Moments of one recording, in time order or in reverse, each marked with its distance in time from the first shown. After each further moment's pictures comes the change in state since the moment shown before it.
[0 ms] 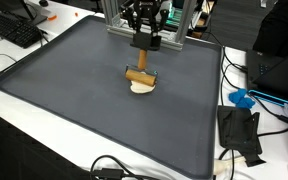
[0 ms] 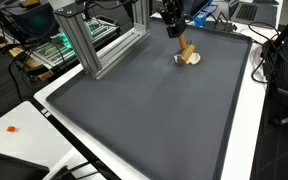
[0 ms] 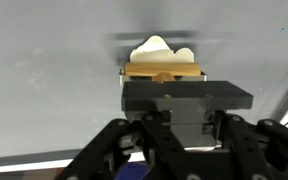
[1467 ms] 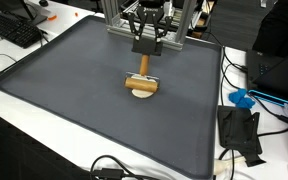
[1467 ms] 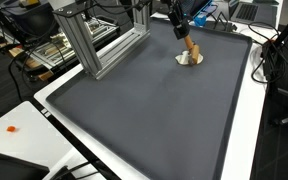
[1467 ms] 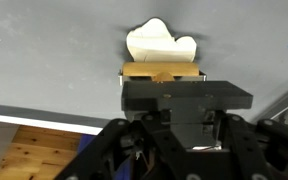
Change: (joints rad) arm 0.003 0.063 0.013 -0.029 -0.096 0.209 -0.173
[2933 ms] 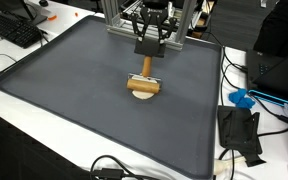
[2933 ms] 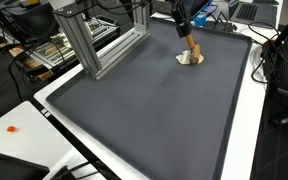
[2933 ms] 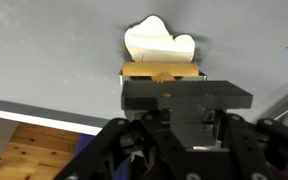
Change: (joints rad) arm 0.159 0.006 -0.162 0.043 -0.186 -0.067 0.161
